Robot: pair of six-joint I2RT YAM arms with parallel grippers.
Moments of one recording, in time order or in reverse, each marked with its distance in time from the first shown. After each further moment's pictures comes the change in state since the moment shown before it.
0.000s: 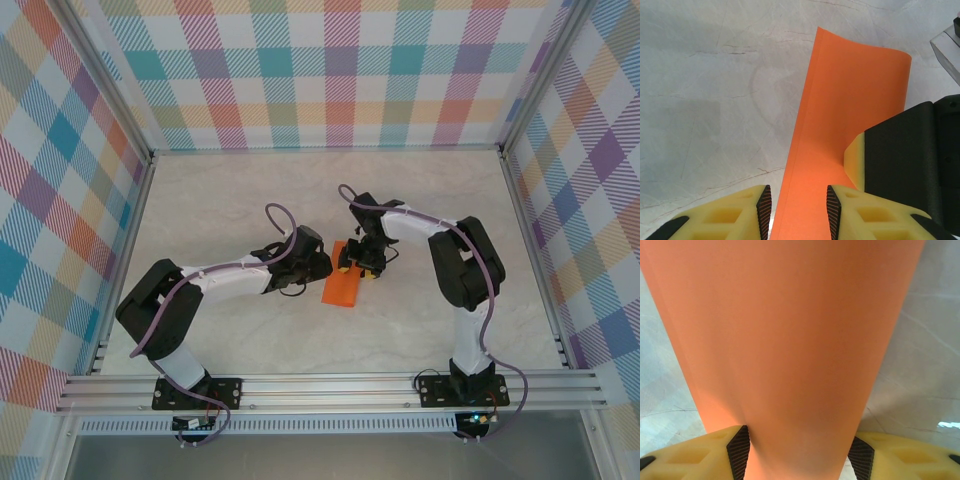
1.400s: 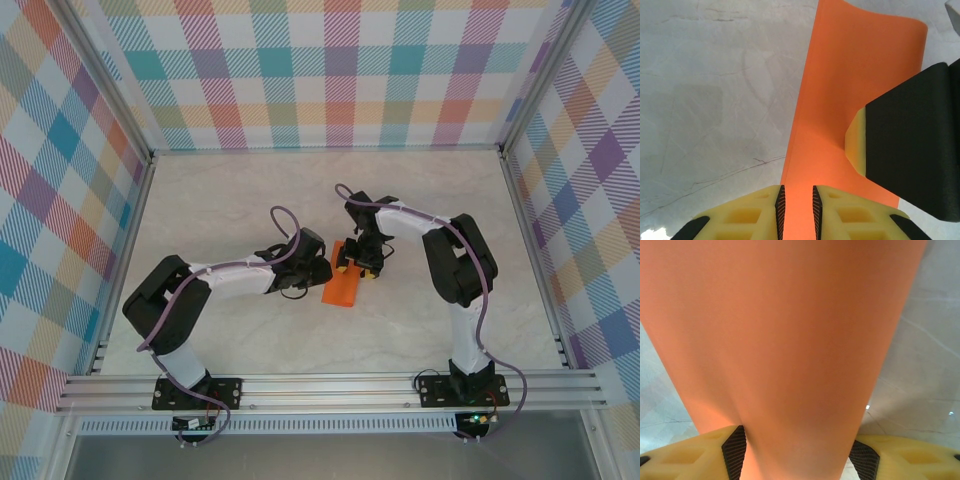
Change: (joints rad) left arm 0.000 0.047 0.000 0.008 0.065 0.013; right arm 0.010 0.061 0.066 -0.074 0.024 0.030
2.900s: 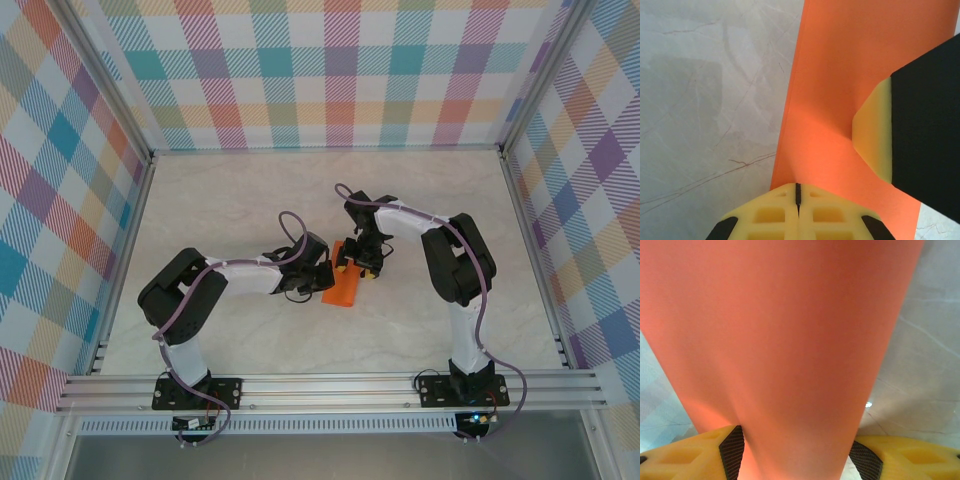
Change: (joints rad) left arm -0.002 0.092 0.000 0.068 0.100 0.002; right arm 0.003 0.011 0.013 -0.012 0.000 0.014
